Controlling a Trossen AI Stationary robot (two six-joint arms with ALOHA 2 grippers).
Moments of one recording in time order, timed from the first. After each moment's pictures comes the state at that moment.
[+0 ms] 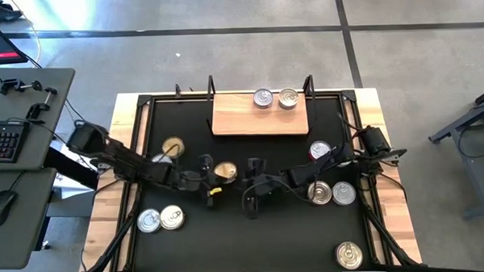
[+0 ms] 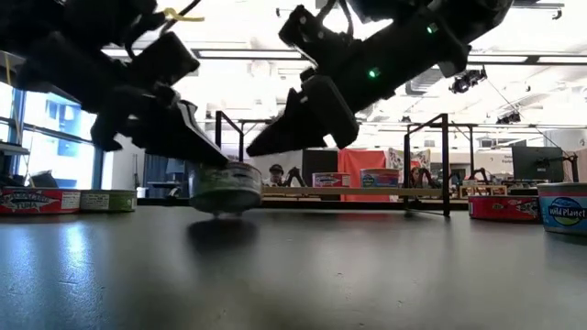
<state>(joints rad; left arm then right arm) -0.30 1.50 0.44 0.49 -0.44 0.01 0.26 1.93 1.05 0.33 0.40 -0.20</state>
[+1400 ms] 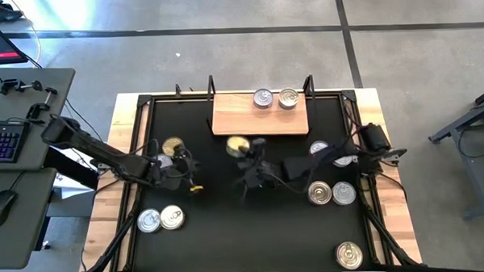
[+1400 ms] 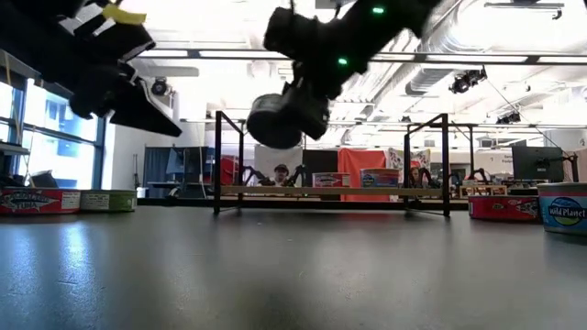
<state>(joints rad) -0.37 1.08 0.39 -0.01 -0.76 -0.17 0.19 1.91 1.25 0.02 0.92 -0.44</state>
